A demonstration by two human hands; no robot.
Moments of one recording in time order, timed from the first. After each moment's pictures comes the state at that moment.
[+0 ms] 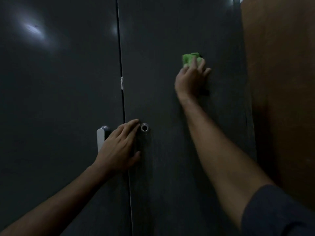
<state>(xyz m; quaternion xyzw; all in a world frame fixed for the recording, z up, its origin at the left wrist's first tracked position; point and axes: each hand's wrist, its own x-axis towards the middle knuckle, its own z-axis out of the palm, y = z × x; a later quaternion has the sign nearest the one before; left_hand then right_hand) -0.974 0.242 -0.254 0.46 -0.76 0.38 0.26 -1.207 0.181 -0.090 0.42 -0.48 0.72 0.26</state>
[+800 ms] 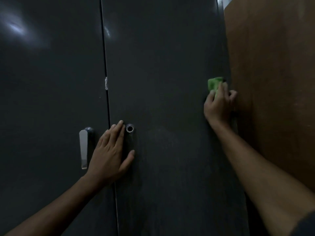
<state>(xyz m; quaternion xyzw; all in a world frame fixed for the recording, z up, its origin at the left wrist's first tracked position) -0.994 0.226 -0.282 0.46 -0.72 0.39 0.35 -1.345 0.170 -0.176 0.42 -0.52 0.66 0.33</state>
